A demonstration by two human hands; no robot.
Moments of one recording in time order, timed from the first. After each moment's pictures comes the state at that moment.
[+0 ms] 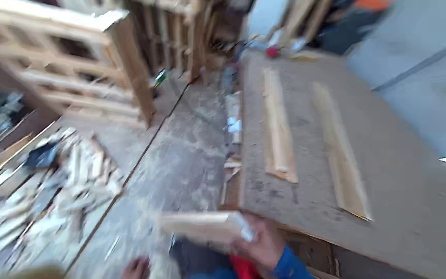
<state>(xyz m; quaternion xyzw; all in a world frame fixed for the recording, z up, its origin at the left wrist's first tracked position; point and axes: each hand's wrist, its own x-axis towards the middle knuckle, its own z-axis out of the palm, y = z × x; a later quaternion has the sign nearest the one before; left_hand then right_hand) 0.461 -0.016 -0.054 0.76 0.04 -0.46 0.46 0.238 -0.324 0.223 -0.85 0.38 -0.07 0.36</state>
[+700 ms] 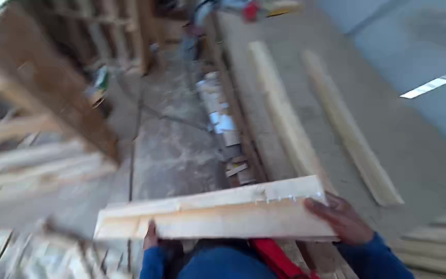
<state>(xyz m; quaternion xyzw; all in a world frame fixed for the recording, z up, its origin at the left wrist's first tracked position) 0.821 -0.410 -0.035 0.61 0.12 -0.51 0.60 0.401 -0.505 0.278 -0.45 0.66 -0.35 0.48</state>
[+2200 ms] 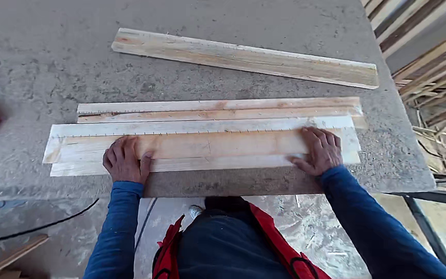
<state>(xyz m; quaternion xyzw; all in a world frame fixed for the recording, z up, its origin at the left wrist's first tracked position) 0.648 -1.345 0.147 0.23 -0.95 -0.08 0.19 0.403 -0.784 0.151 -0.37 0.91 -0.10 -0.16</state>
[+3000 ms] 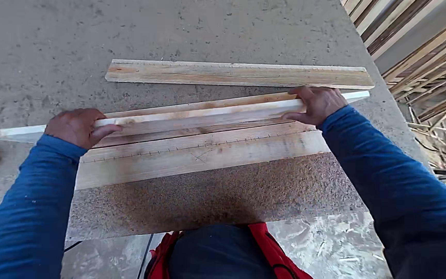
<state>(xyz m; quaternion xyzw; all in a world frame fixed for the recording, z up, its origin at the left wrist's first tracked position) 0.507 -1.501 0.298 0.02 -1.00 -0.03 0.04 0.250 -0.901 0.270 -0.40 0.91 -0.06 -0.05</state>
